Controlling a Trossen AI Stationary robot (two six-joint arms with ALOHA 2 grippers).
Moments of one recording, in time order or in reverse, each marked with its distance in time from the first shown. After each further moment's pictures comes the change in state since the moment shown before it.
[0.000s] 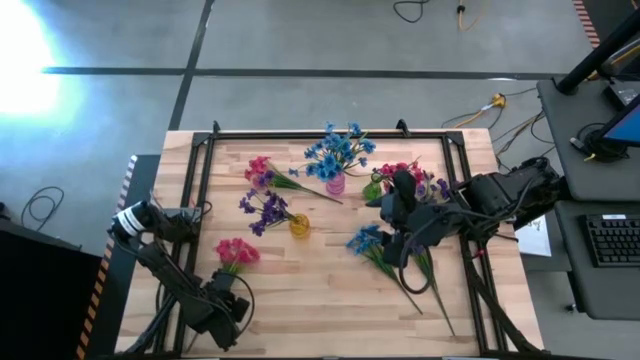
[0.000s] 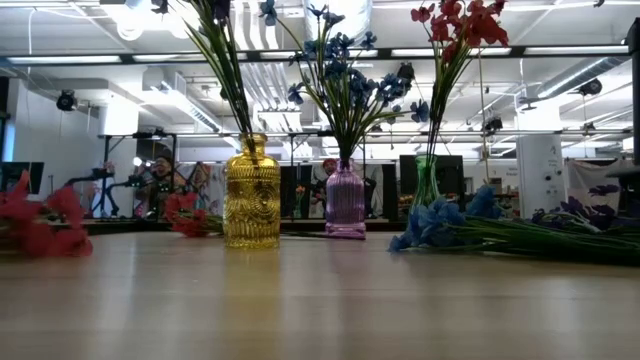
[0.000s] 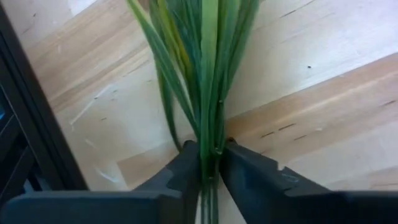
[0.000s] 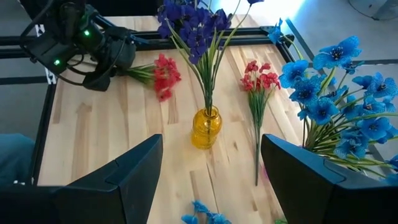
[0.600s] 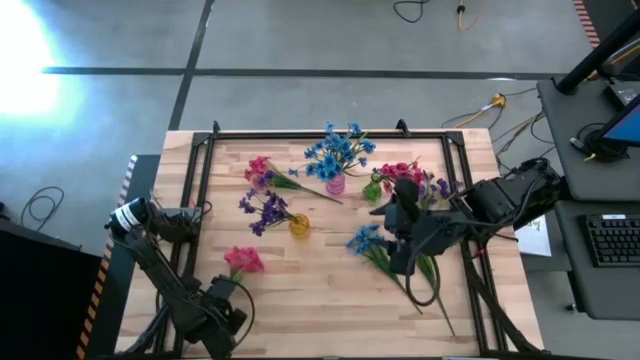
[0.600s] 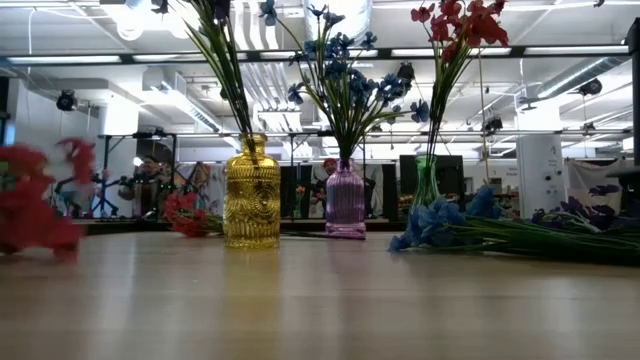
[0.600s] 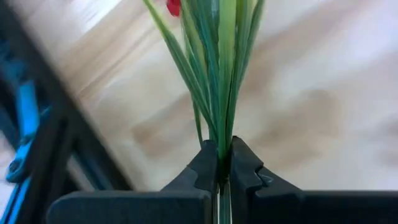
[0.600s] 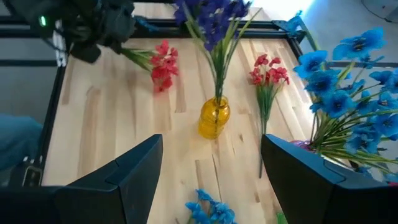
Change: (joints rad) left arm -0.018 -0.046 0.216 -0.206 -0.040 0.140; right arm 0.053 -0.001 -0.007 -0.037 -0.008 -0.001
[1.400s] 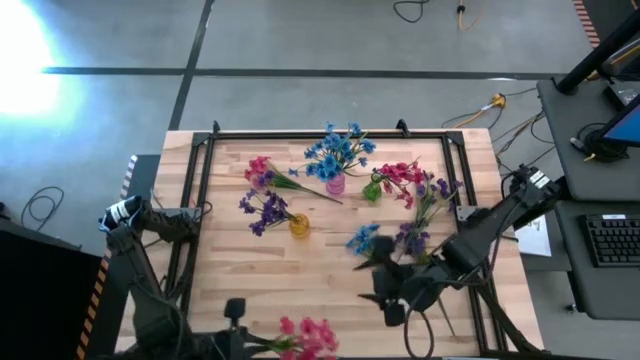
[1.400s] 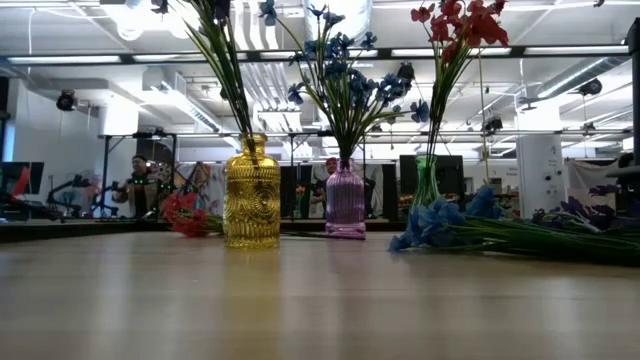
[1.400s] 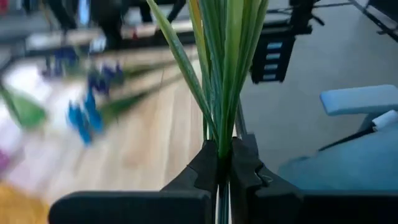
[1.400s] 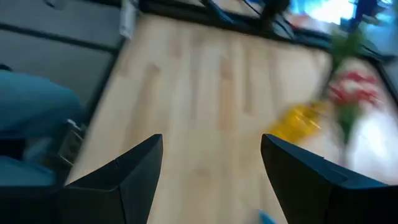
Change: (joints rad) left arm -0.066 -0.037 0.349 0.548 -0.852 1.320; right arm 0.159 -0.003 -0.522 0.636 -0.033 -0.132
